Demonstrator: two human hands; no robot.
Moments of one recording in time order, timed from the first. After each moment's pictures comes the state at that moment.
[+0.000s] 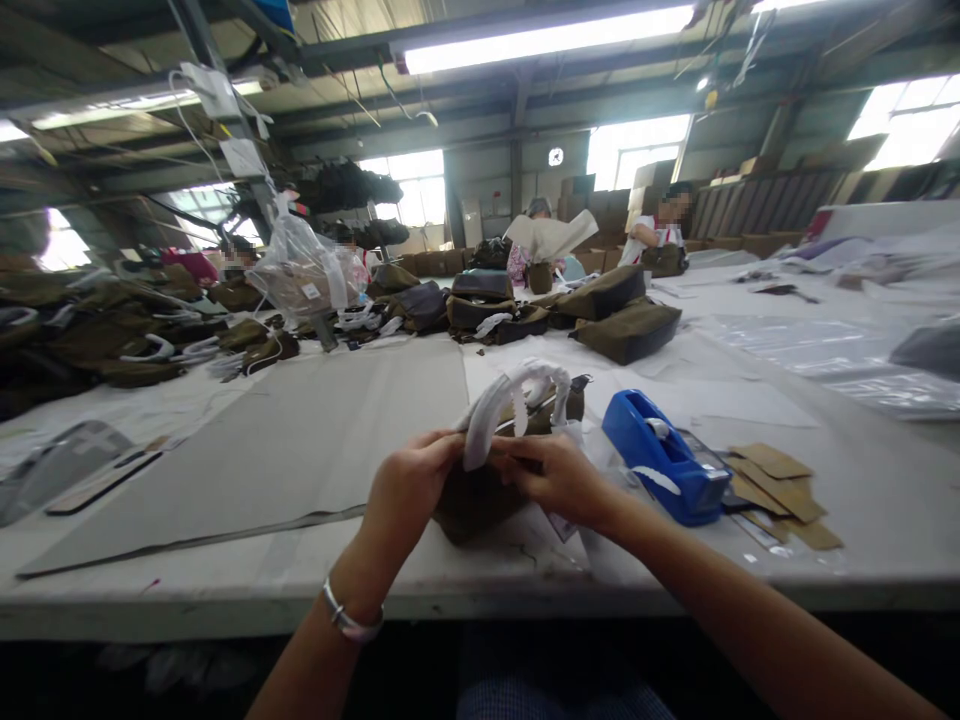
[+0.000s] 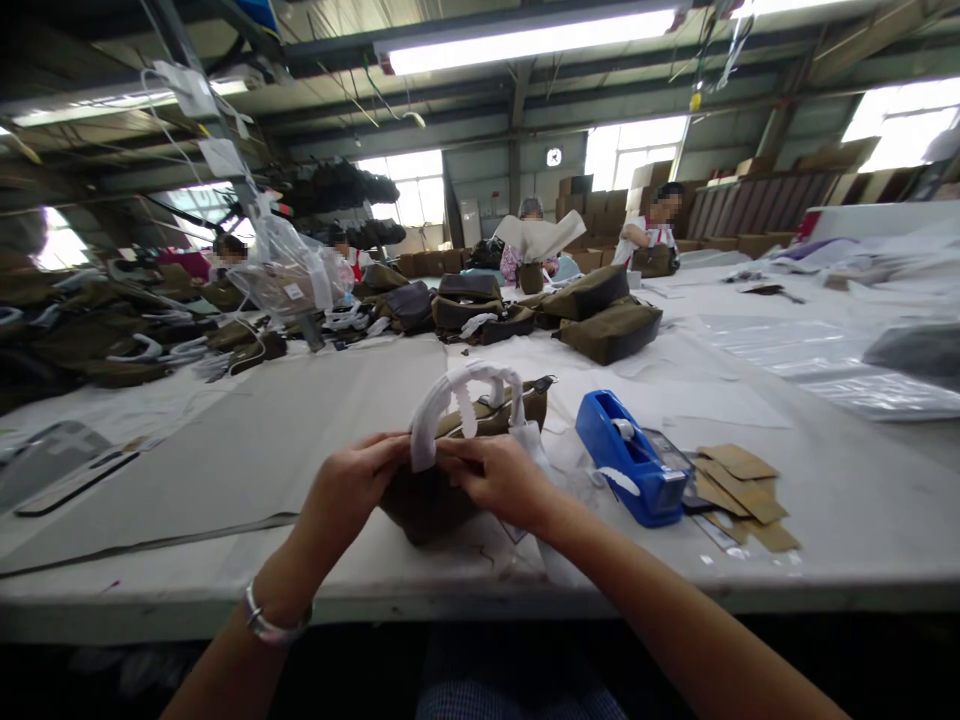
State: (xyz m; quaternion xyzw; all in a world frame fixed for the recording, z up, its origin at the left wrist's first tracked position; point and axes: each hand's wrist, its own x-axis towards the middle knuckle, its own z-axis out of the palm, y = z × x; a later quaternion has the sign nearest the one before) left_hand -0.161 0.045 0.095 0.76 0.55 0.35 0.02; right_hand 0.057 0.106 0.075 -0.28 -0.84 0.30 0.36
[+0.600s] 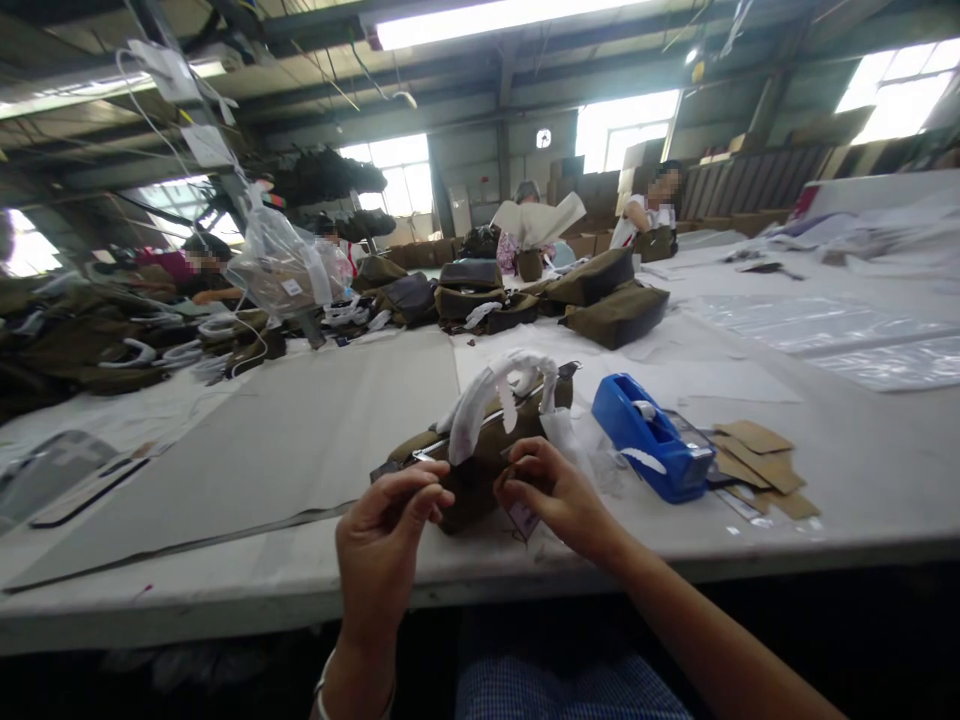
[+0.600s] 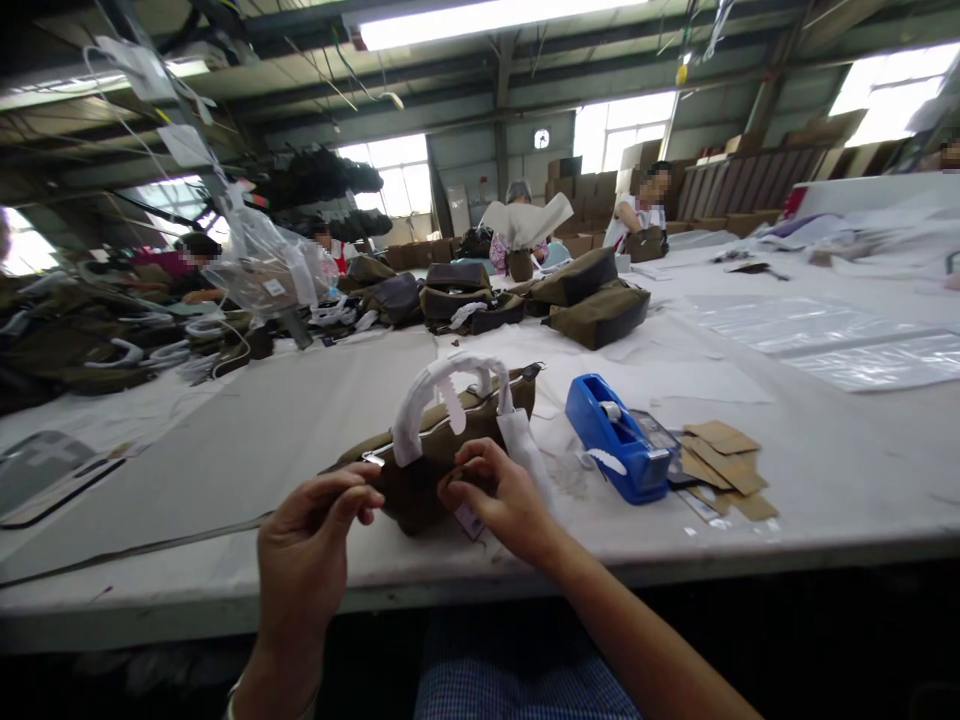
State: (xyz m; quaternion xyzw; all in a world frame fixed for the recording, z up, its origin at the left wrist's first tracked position) left_hand -0.127 -0.006 0.066 0.52 0.47 0.68 0.20; right_hand 0.070 0.076 0.023 -0.30 -0.67 0.52 0.44
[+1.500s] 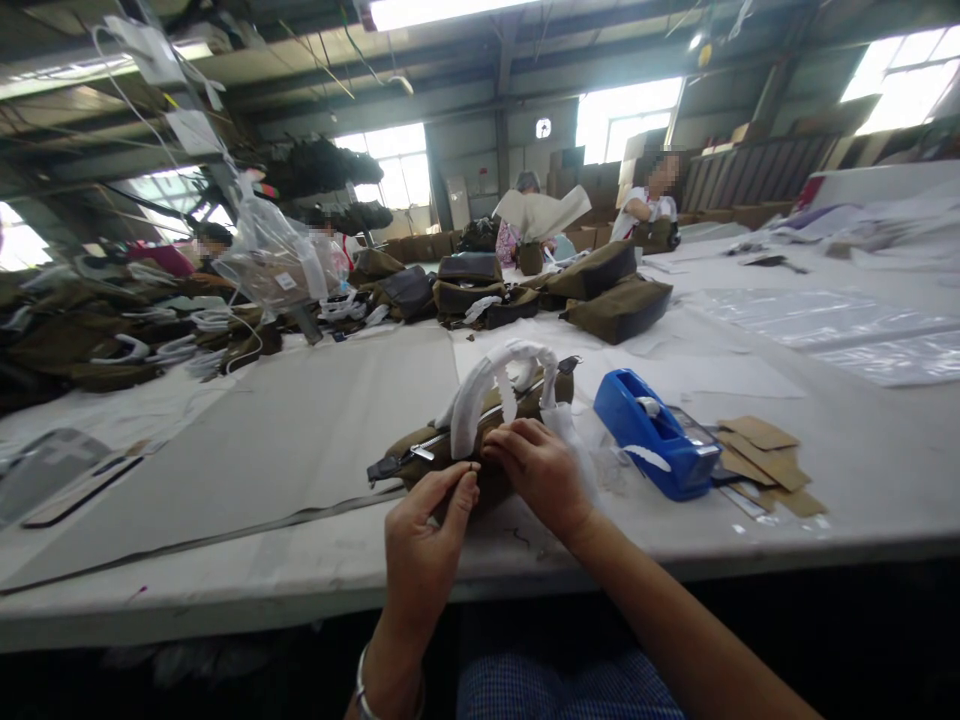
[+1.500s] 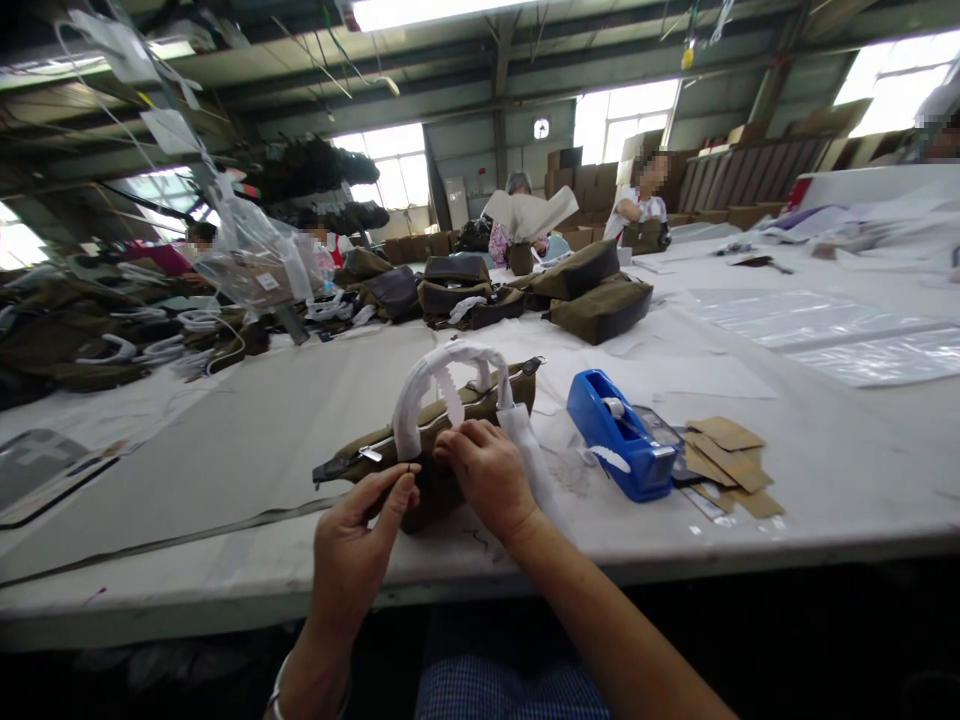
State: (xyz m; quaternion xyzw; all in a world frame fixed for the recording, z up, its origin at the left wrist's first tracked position) left_hand -0.110 0.007 0.052 0.60 0.57 0.55 0.15; right_hand 0.043 0.102 0.032 -0.34 -0.82 0.06 0.46
